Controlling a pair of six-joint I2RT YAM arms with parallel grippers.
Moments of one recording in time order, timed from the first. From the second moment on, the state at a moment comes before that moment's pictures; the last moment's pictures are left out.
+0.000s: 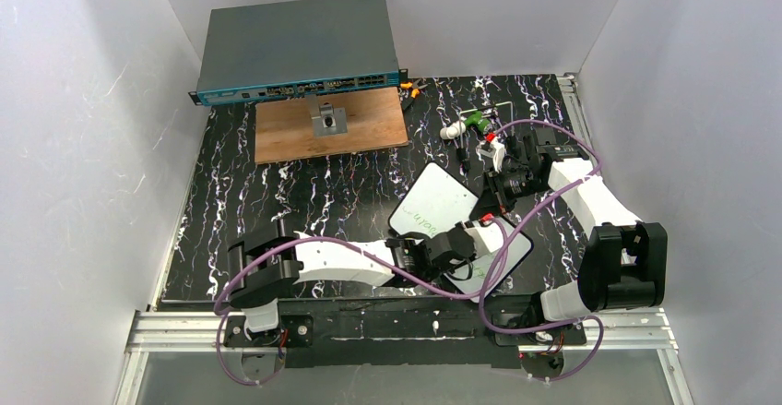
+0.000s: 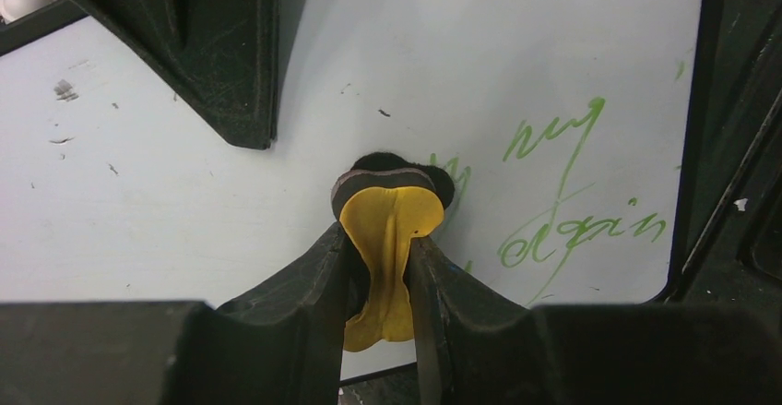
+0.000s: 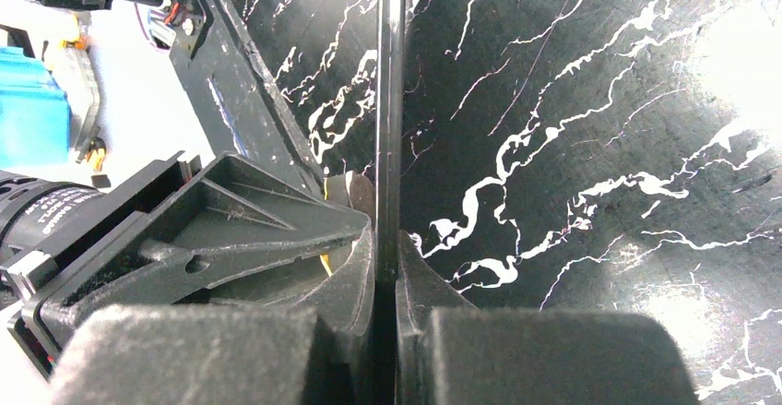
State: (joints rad) left arm -1.35 1.76 1.10 0.06 -0.41 0.10; right arm 0.11 1.43 1.03 -0.98 -0.96 -0.47
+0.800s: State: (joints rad) left arm -1.36 1.73 1.05 0.09 -0.37 0.06; right arm 0.11 1.43 1.03 -0.98 -0.97 -0.48
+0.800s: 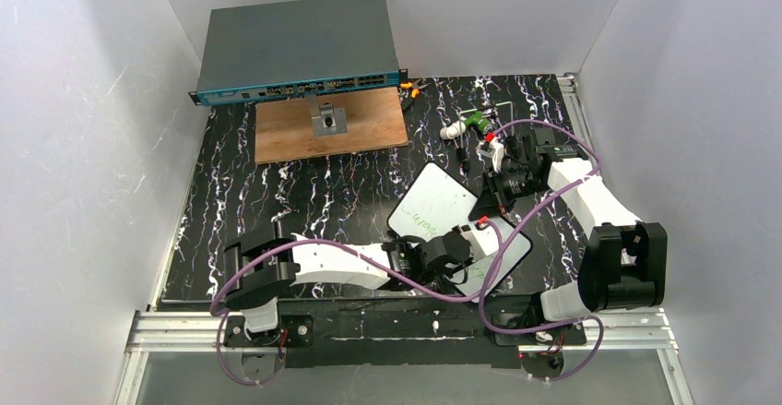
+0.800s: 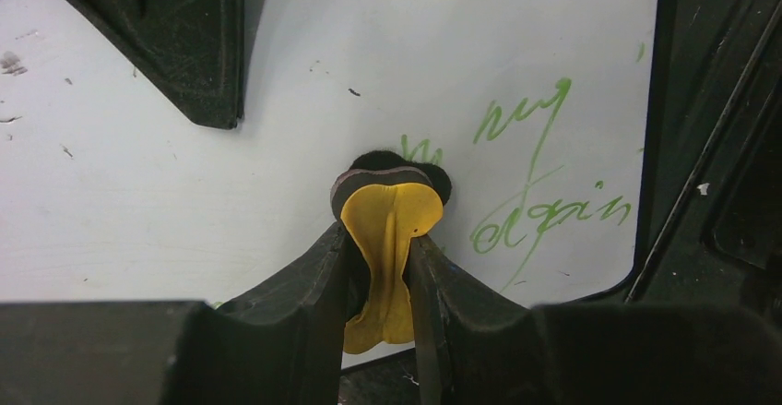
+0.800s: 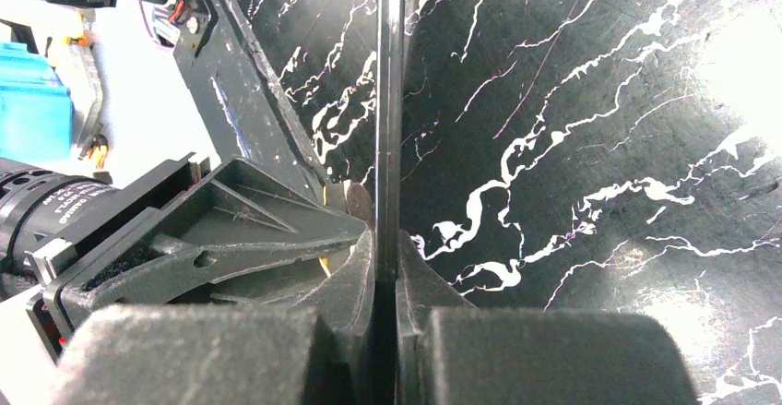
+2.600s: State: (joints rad) left arm -1.37 1.77 1.07 0.18 -0.34 -0.08; right arm 0.11 1.41 1.03 -0.99 -0.96 -0.48
